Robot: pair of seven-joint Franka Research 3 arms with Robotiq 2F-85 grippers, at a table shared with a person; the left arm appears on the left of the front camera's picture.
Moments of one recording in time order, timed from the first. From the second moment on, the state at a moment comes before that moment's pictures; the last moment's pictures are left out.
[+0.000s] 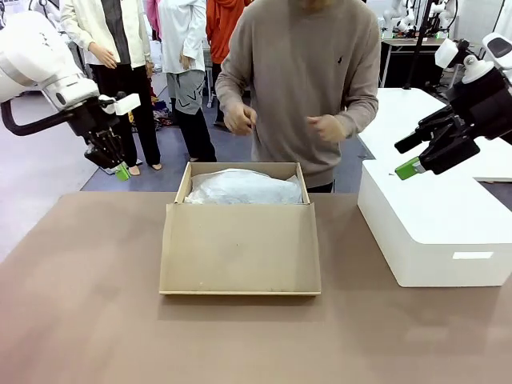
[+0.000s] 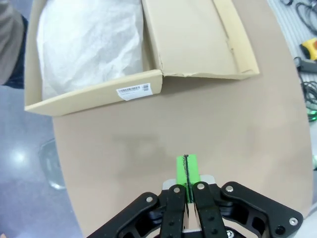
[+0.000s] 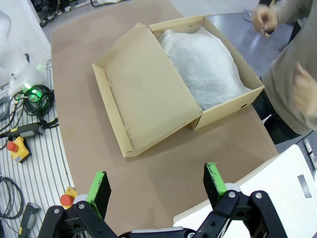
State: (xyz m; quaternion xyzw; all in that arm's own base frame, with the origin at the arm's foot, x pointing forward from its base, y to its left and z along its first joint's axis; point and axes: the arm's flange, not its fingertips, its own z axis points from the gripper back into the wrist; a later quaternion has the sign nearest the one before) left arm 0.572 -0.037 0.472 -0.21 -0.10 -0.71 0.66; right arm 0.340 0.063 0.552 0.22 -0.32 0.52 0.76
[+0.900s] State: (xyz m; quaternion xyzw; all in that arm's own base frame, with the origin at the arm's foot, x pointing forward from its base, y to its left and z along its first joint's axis) left arm 0.586 -0.035 0.461 -0.23 -0.09 -0.71 0.66; right arm 0.340 0.063 0.552 0.22 -0.32 0.52 0.76
